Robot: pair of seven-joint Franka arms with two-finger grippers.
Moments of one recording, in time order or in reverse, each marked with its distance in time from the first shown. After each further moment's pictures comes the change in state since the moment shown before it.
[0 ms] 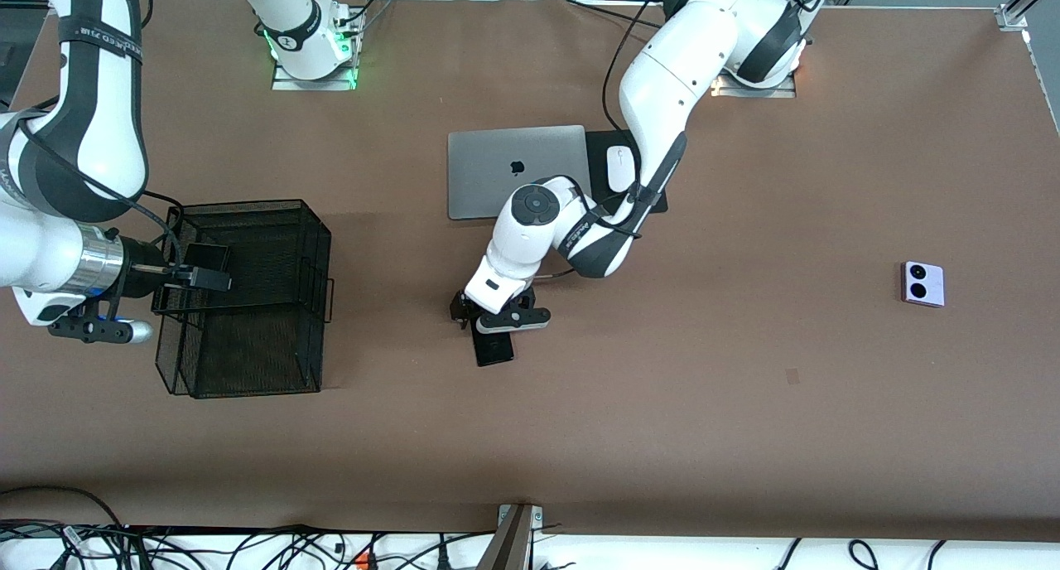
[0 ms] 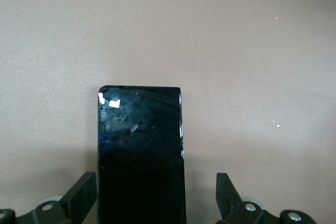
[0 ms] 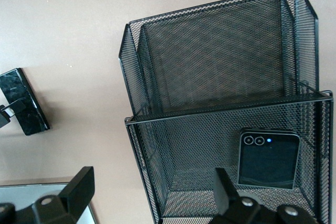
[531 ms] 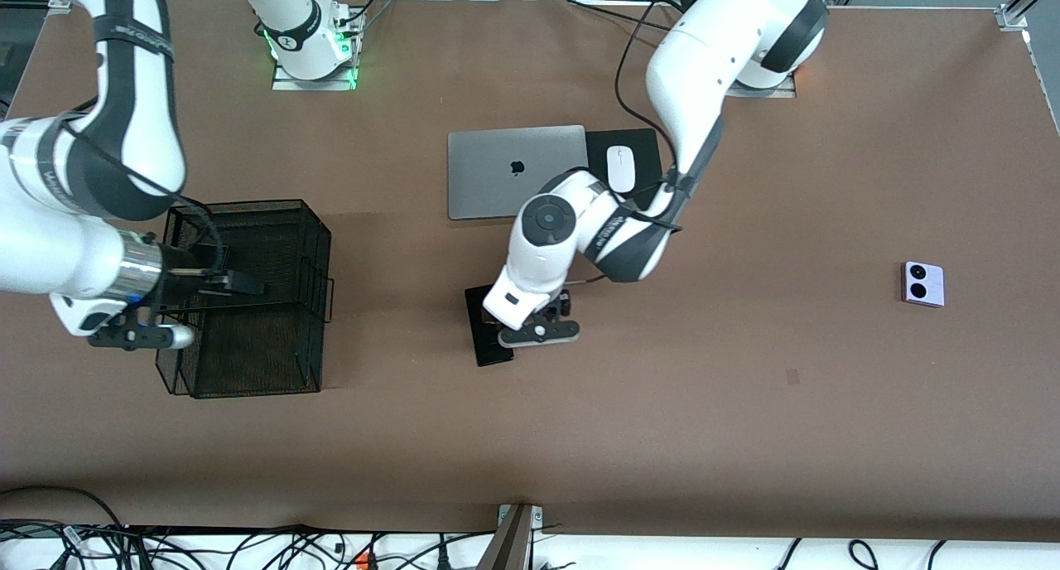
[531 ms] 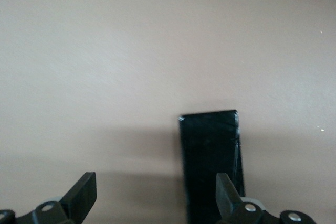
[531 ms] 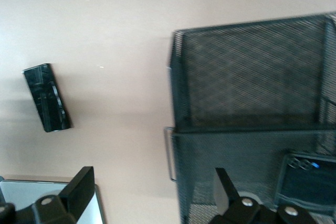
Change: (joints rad) left arm 0.089 -0.122 0.006 0.043 -0.007 -0.374 0.200; right arm 0.020 0.042 0.083 0.085 0.000 0.021 0.008
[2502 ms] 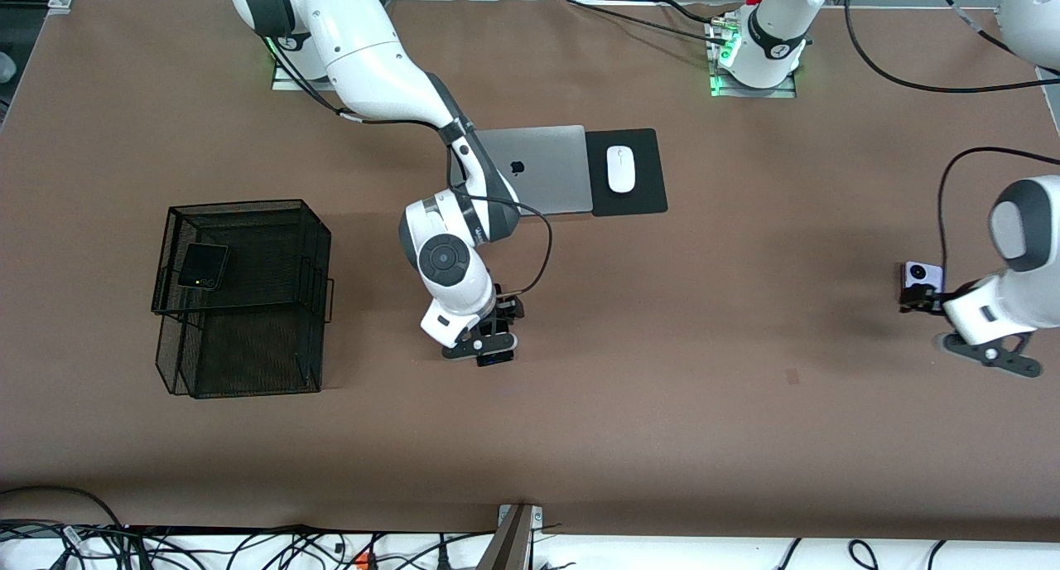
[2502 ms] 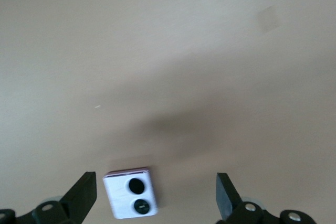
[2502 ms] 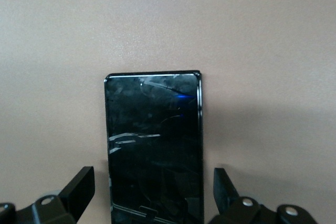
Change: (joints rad) left arm 0.911 -0.533 0.016 -0.674 0.106 -0.104 1.330; right arm 0.374 0.536 0.109 0.214 0.001 0.504 0.270
